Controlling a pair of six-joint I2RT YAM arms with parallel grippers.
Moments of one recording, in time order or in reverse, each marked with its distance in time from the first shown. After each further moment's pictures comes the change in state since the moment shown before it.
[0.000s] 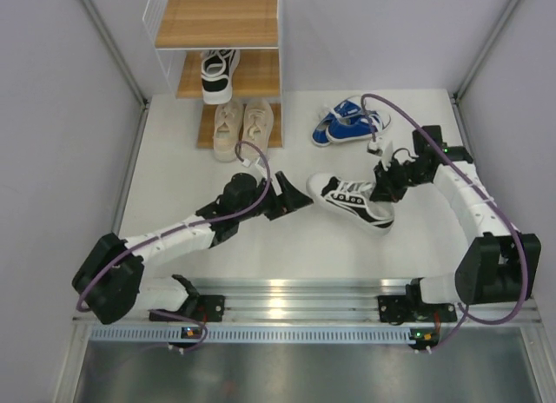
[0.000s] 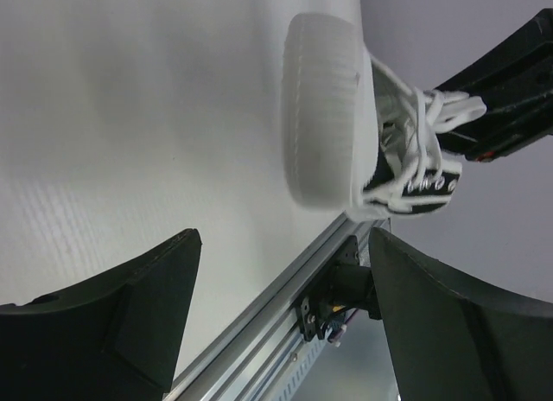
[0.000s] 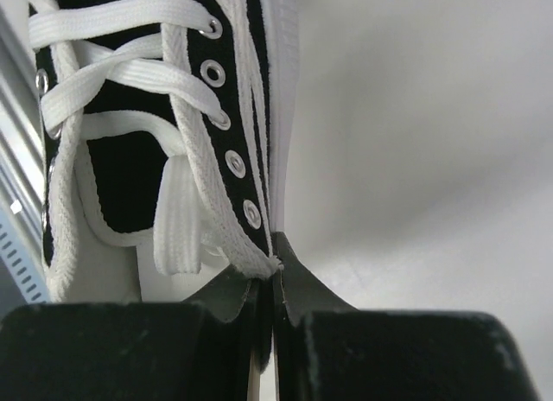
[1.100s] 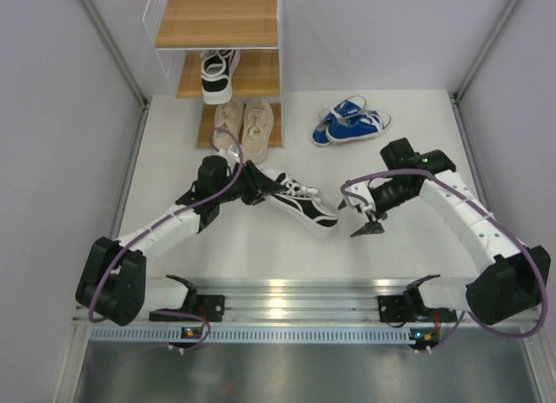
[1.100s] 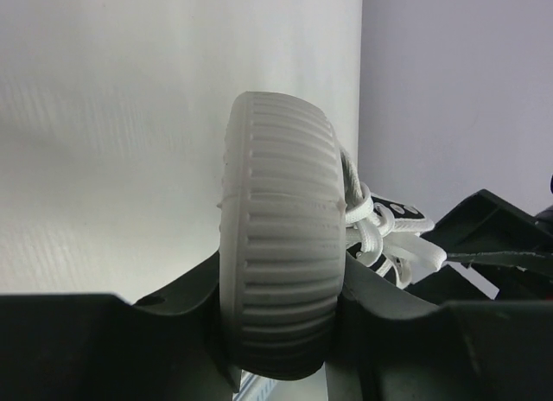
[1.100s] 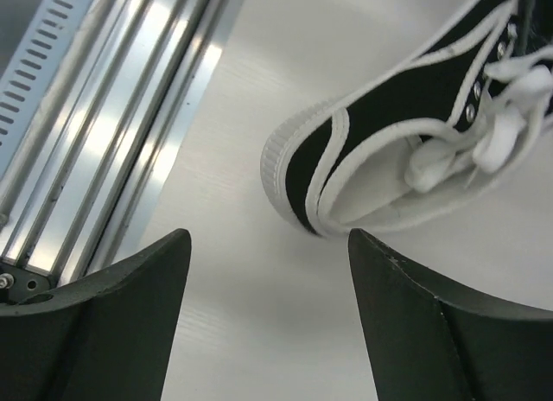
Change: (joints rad) left arm 0.302 0.039 0.039 -0.047 0.255 -0.021; right arm 0.287 -0.120 0.030 -0.284 -0.234 -0.817
